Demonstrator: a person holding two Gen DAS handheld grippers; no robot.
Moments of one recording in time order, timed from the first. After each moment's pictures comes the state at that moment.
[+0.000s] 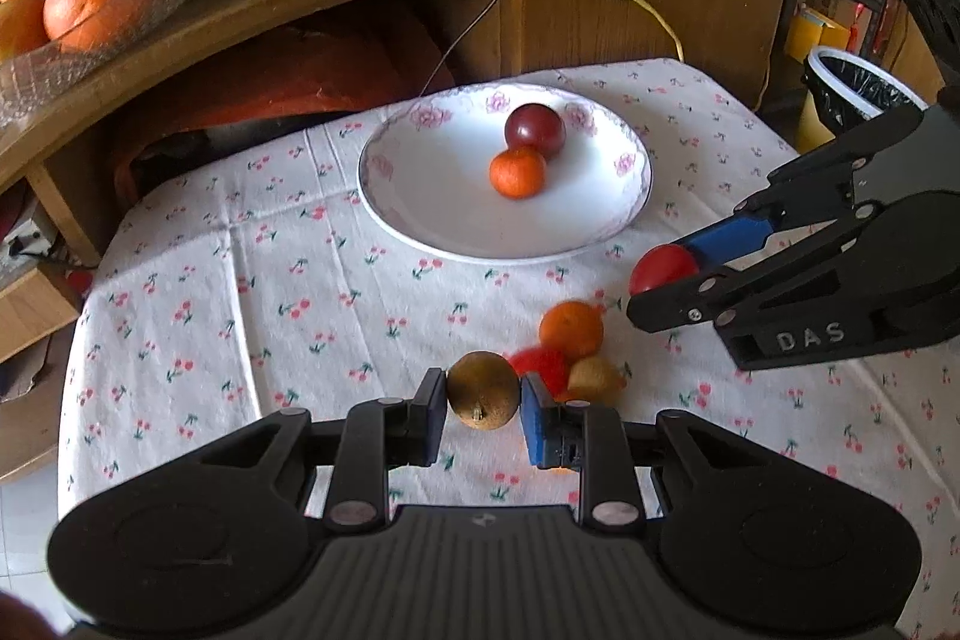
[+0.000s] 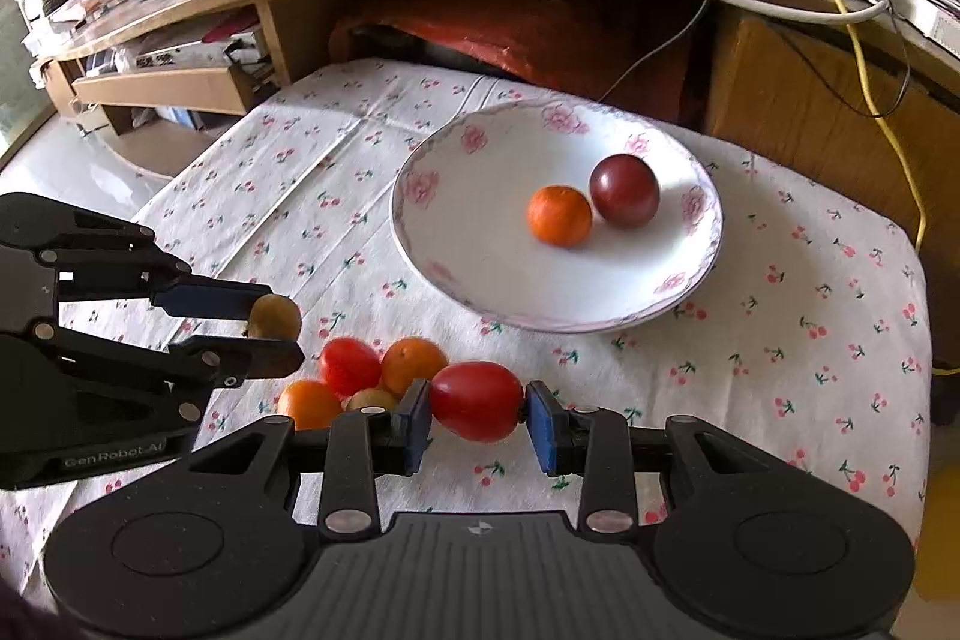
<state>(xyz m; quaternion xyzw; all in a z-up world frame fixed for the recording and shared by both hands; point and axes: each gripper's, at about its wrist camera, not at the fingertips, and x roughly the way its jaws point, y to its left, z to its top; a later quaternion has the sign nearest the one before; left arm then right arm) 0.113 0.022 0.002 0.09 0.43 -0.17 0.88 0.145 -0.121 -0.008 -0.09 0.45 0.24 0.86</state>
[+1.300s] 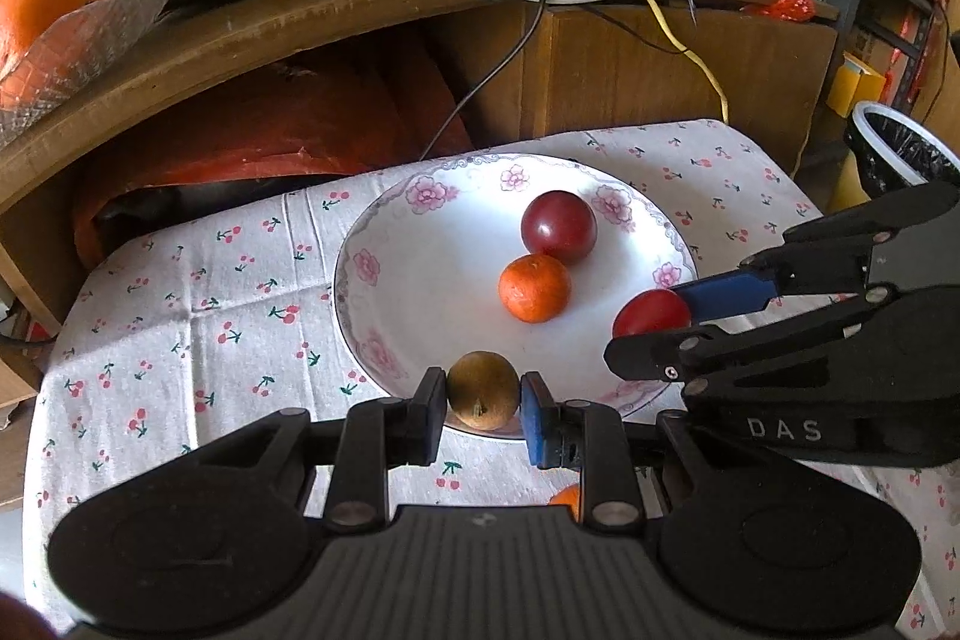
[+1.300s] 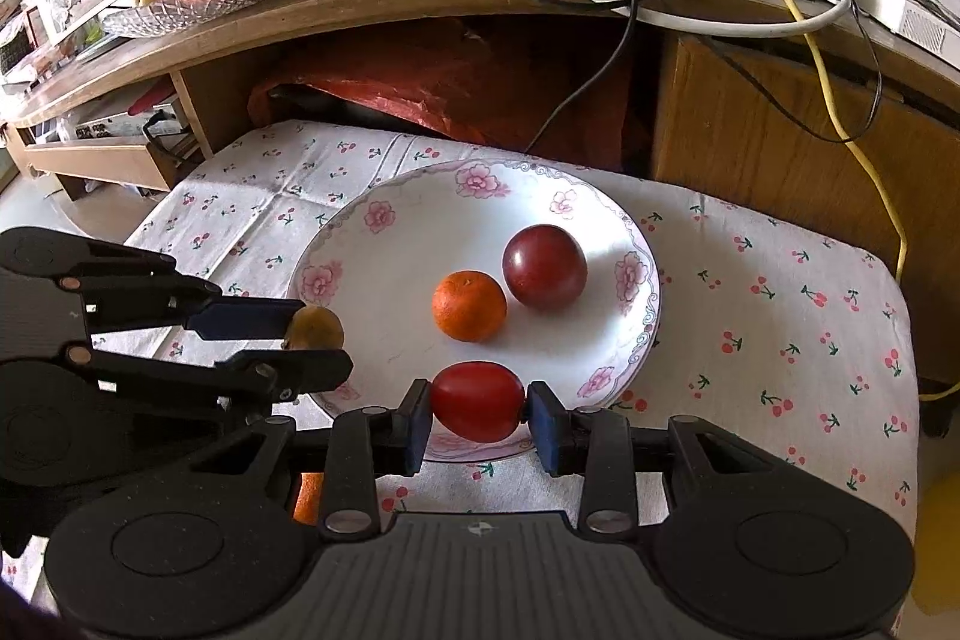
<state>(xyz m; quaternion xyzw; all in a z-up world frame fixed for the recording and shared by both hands) 0.184 -0.006 -0.003 0.07 0.42 -0.16 0.89 0.195 -0.135 -0.014 -0.06 0.42 0.20 0.88</state>
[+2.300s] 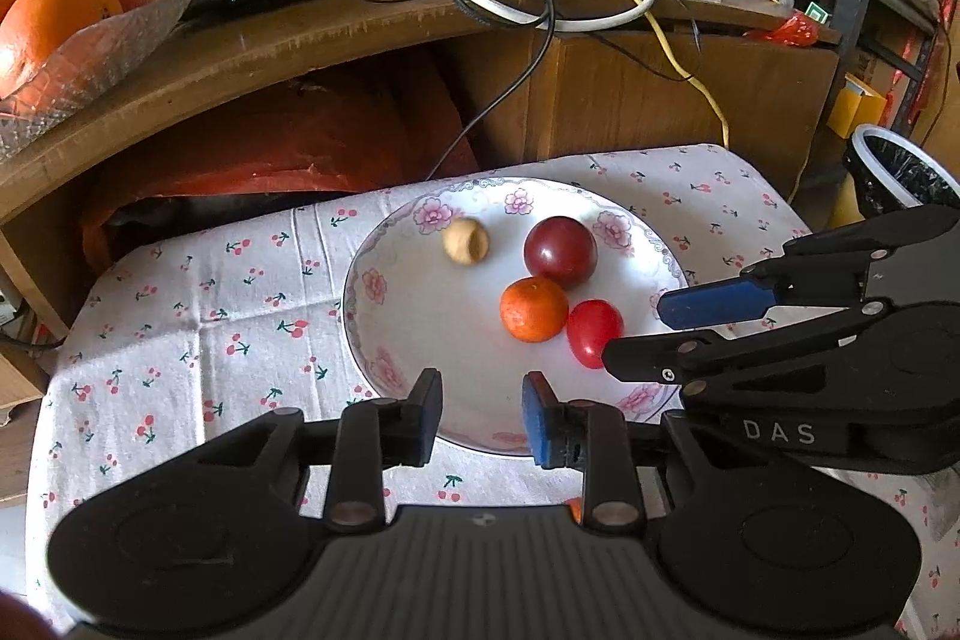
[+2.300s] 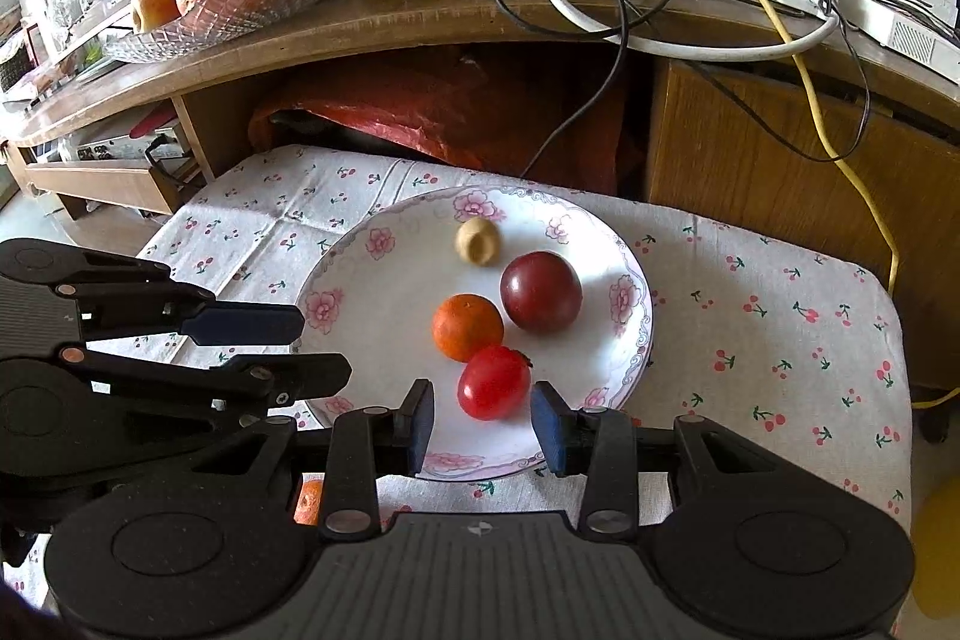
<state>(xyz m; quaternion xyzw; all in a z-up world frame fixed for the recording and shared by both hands) 0.180 -0.002 0.008 0.06 0.41 -0.15 0.90 0.192 -0.139 -0.006 -0.05 0.41 0.20 0.89</state>
